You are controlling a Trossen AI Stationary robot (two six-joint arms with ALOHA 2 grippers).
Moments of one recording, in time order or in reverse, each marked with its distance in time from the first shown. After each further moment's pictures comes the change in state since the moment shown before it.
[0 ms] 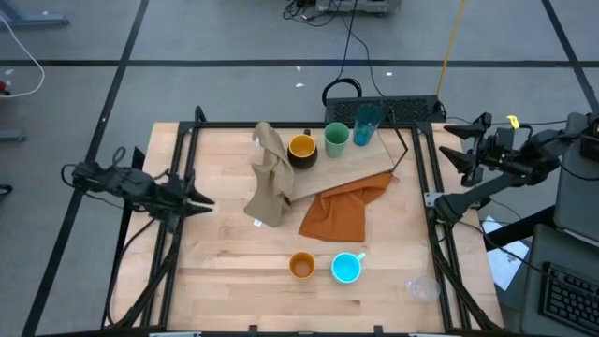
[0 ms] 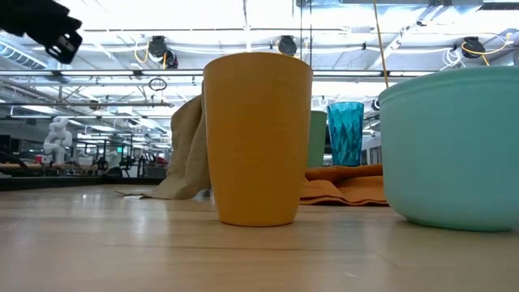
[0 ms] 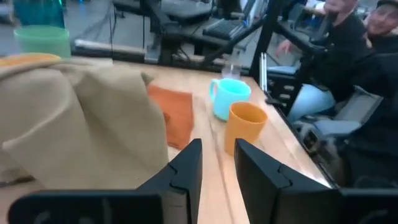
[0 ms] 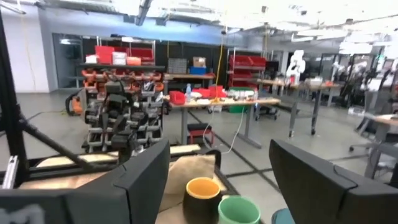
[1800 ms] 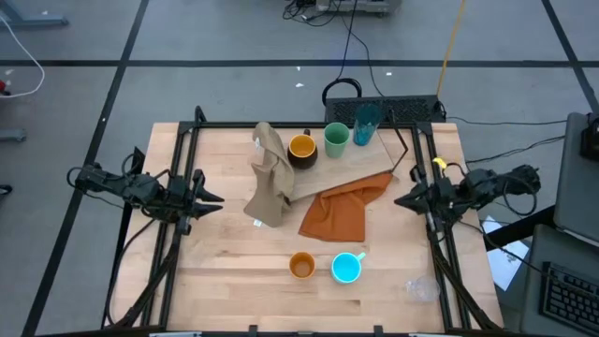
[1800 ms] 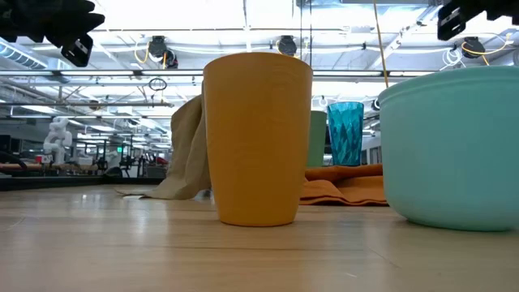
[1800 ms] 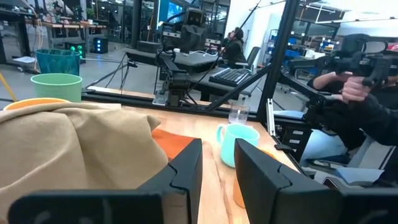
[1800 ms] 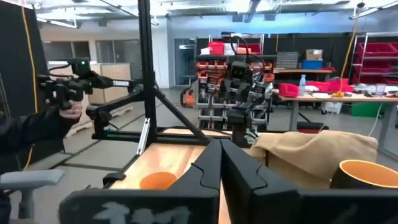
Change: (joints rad) left arm 0.000 -0.003 -0.182 0.388 -0.071 0.051; right arm -0.091 -0.087 -0.626 0.506 -0.570 0.132
